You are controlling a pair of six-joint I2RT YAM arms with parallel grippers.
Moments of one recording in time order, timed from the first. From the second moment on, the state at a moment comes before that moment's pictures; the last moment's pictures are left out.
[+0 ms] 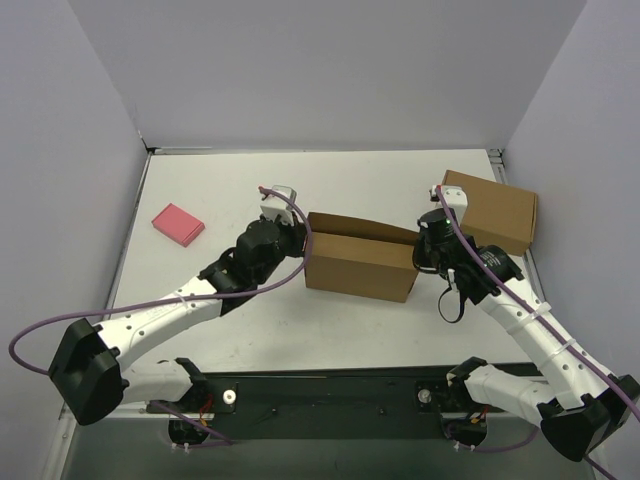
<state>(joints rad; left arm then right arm) -0.81 1.23 0.86 0.13 -0.33 -0.37 0.55 1.03 1.04 -0.76 0.43 0.43</state>
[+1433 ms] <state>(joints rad) -0.92 1.23 0.76 0.24 -0.54 -0.38 0.57 1.02 1.01 -0.73 0.47 0.42</state>
